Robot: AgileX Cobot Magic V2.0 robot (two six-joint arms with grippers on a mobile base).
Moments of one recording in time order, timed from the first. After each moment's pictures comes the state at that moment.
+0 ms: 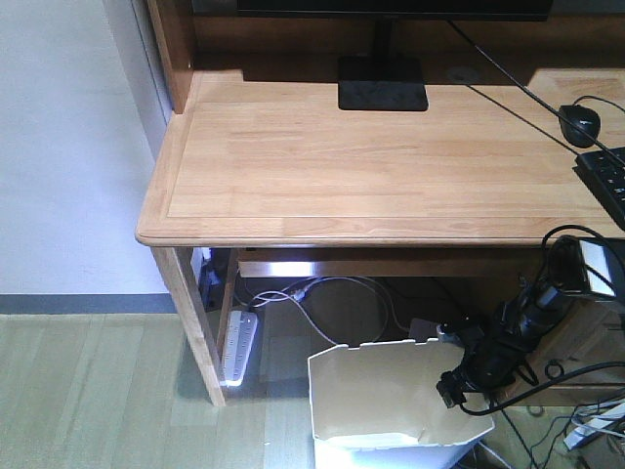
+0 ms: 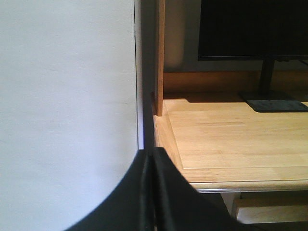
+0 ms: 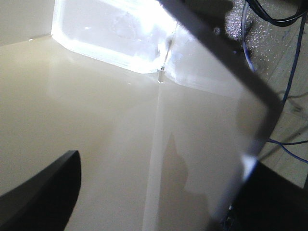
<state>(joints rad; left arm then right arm) 0.02 -0.02 0.03 -0.31 0.13 0.26 -0.09 3.02 -1.49 0.33 0.24 -0.74</state>
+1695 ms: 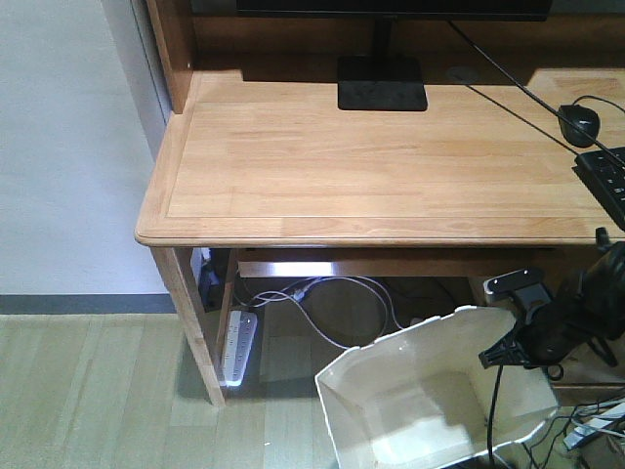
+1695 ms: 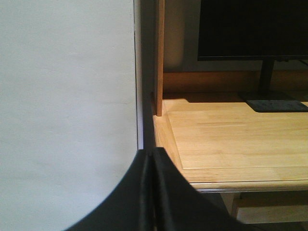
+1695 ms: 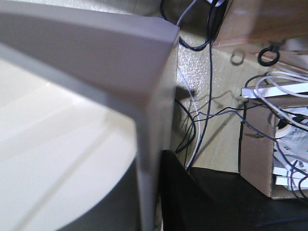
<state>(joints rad) 0.02 -0.02 0.03 -0.31 0.13 0.26 -0.09 2.24 -0.73 0.34 -0.03 -0.71</state>
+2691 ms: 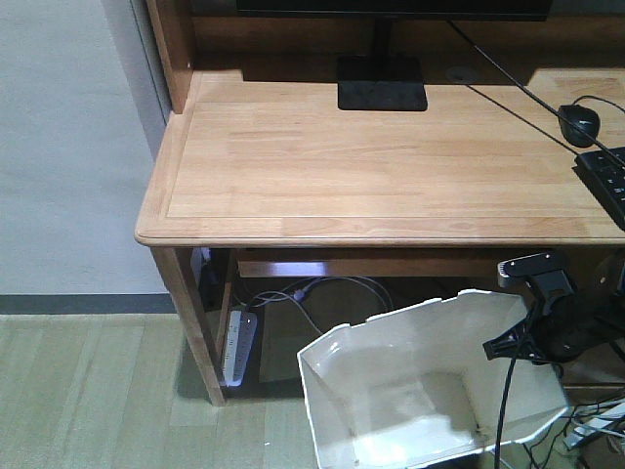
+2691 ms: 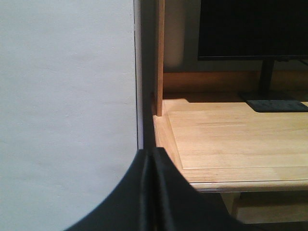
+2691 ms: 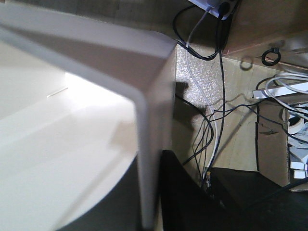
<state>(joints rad) 0.02 -0.02 0.03 -0.31 0.13 0.26 -0.06 1.91 -0.58 0.43 0.10 -0.69</state>
